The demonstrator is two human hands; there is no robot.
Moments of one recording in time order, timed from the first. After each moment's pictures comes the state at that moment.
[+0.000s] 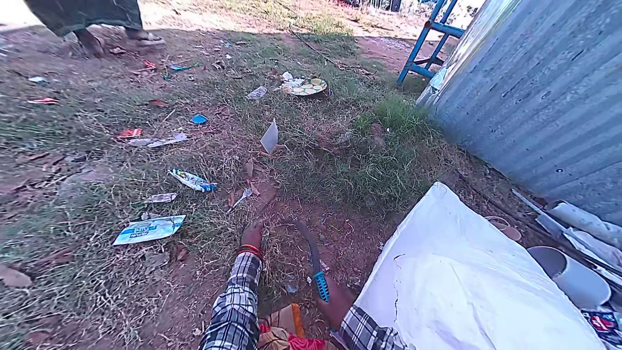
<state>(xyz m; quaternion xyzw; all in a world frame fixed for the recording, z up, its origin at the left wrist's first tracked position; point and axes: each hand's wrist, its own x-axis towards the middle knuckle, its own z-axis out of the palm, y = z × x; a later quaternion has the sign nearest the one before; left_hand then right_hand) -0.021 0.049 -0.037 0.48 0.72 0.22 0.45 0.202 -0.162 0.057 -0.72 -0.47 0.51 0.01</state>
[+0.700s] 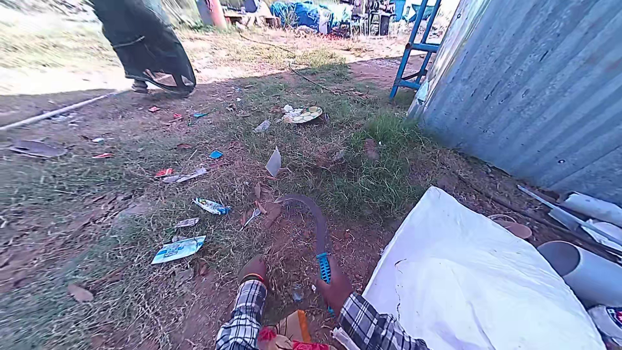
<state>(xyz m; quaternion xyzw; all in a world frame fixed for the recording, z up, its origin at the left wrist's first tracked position) -0.031 -0.009 0.001 0.56 0.76 -0.01 0.33 0.199 -0.147 0.130 -0.71 -0.47 0.49 0.20</state>
